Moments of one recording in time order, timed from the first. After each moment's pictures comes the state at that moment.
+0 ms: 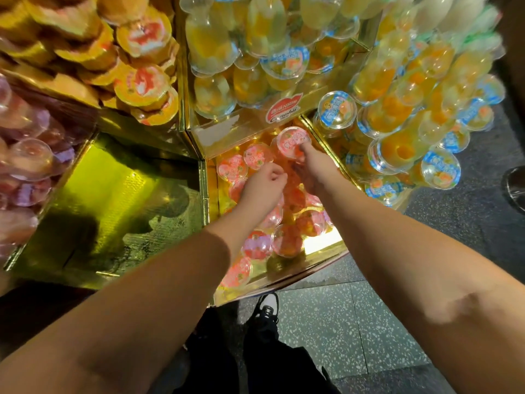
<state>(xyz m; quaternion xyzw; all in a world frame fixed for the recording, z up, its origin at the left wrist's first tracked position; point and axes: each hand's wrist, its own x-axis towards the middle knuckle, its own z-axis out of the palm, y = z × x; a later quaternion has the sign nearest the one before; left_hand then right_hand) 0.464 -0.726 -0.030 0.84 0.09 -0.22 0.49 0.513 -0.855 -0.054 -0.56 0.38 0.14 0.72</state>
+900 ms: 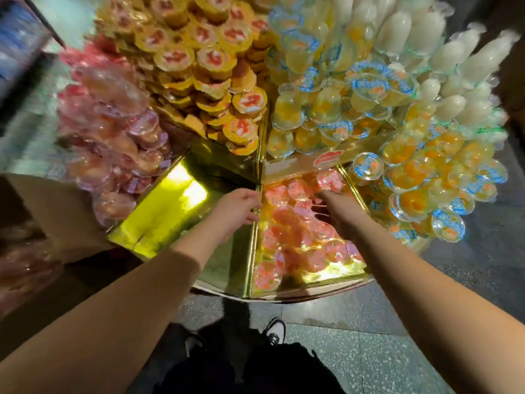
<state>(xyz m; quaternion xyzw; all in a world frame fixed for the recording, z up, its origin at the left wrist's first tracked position) 0.413 -0.596 0.074 0.76 0.20 -0.22 0.57 0.451 -0.824 0.061 -0.70 0.24 0.26 0.62</state>
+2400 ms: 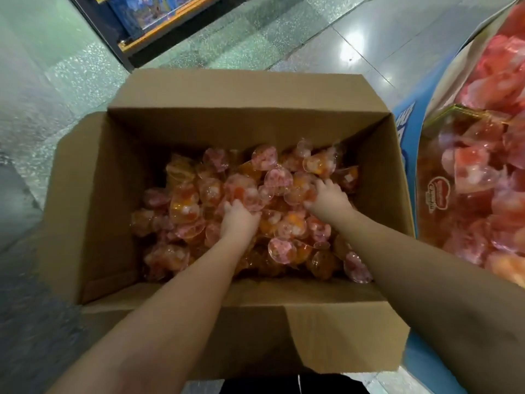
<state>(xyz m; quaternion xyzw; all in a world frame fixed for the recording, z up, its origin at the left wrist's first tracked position) 0.120 0.074 -0.111 0.67 0.62 -0.15 0.39 0.308 -0.012 -0.115 -0.87 -0.34 0.35 -0.05</state>
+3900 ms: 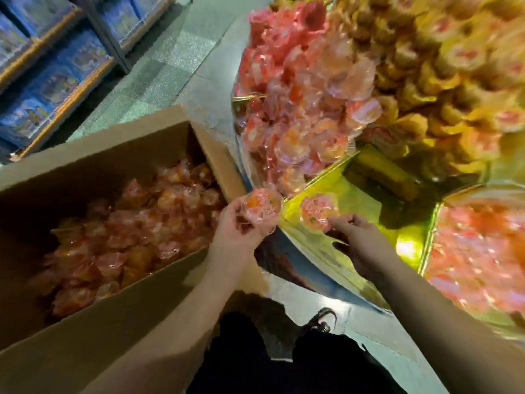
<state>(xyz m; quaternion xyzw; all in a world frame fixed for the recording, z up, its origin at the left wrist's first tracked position) 0.210 -0.256 0.099 0.69 0.36 0.02 0.62 0.328 -0.451 0.070 -0.71 0.15 0.34 0.60</state>
